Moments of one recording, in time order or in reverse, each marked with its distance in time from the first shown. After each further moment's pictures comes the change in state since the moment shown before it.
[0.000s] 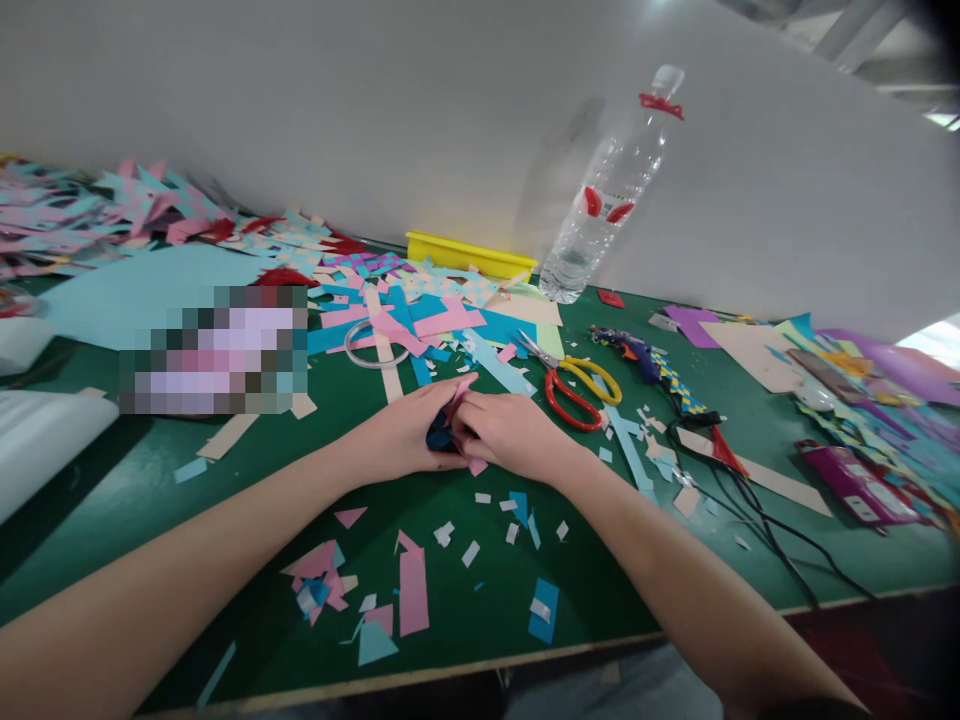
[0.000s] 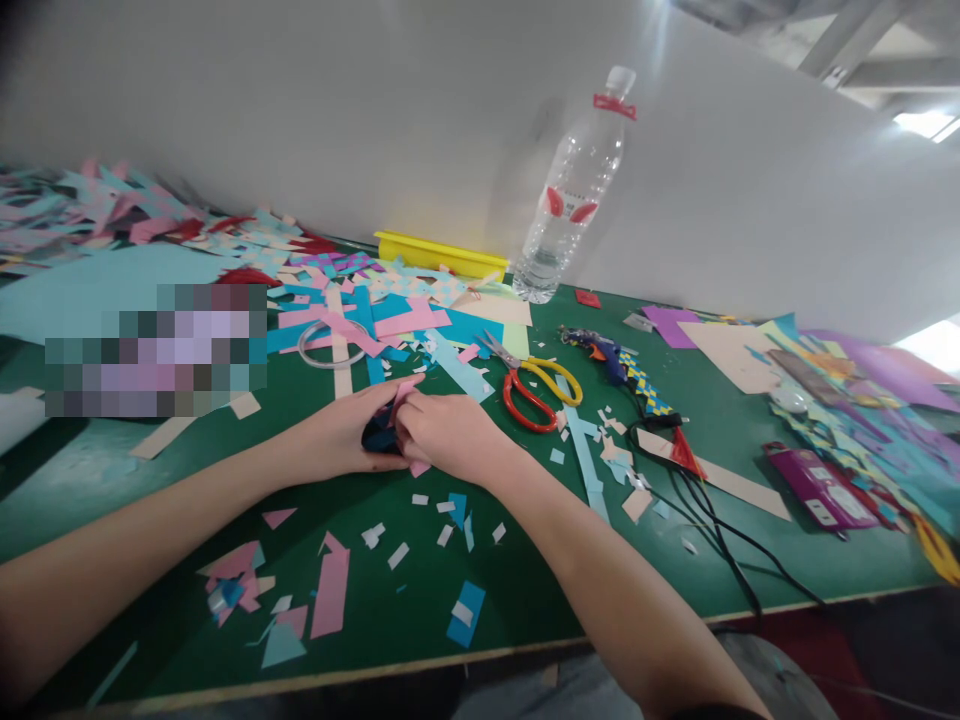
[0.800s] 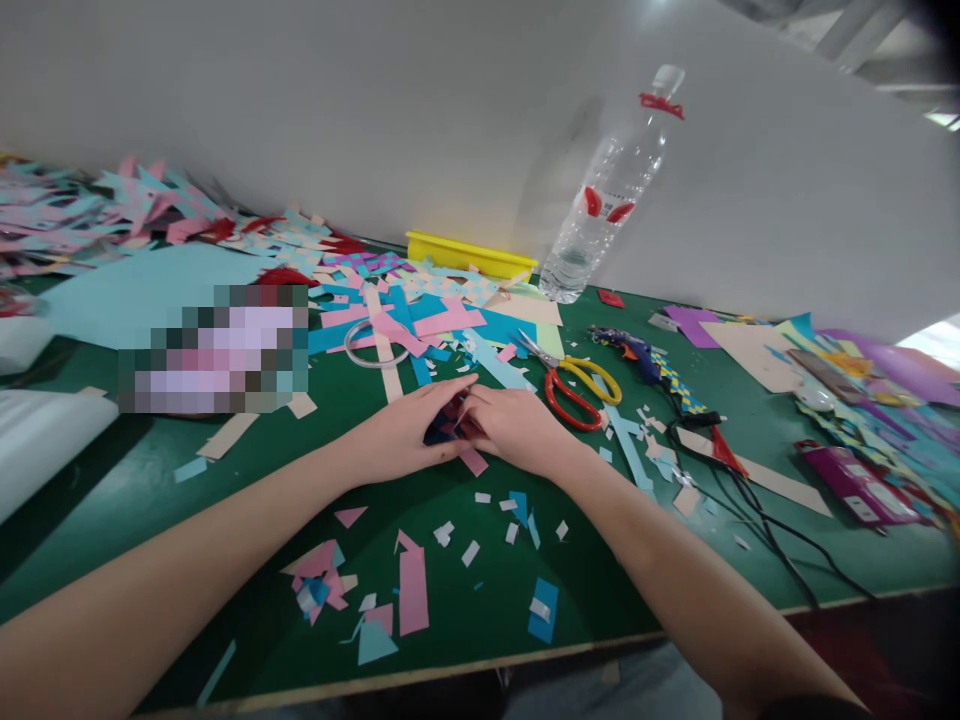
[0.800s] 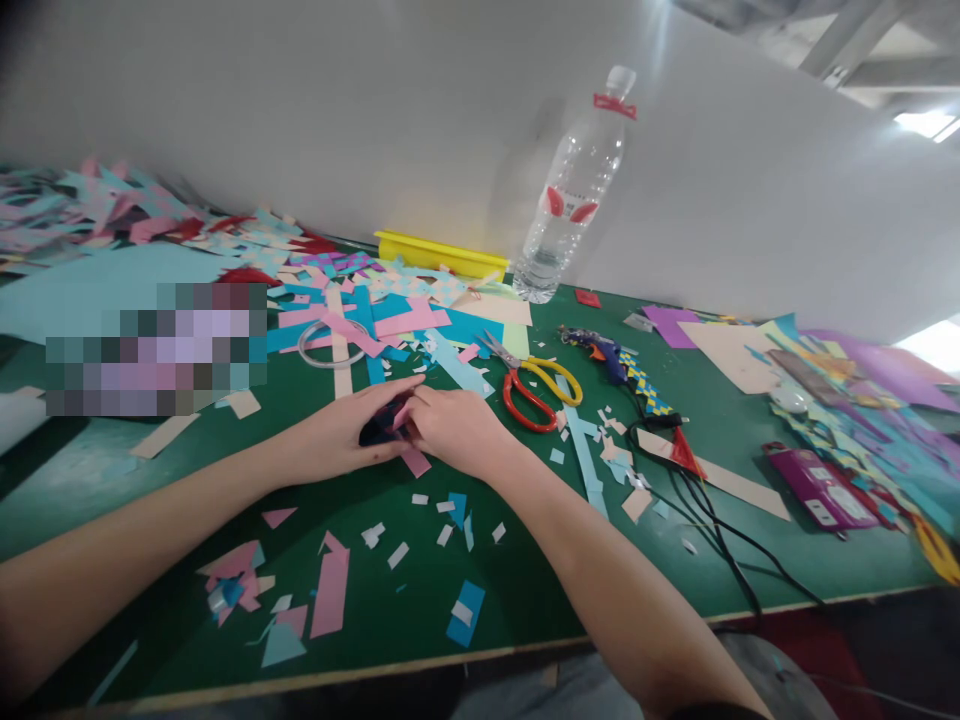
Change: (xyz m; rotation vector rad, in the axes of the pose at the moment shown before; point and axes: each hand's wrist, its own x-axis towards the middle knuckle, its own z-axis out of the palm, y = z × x) left_hand -0.002 0.008 -0.006 0.056 -0.040 -0.071; right_hand -0.001 0.007 0.005 -0.039 0.058 0.029
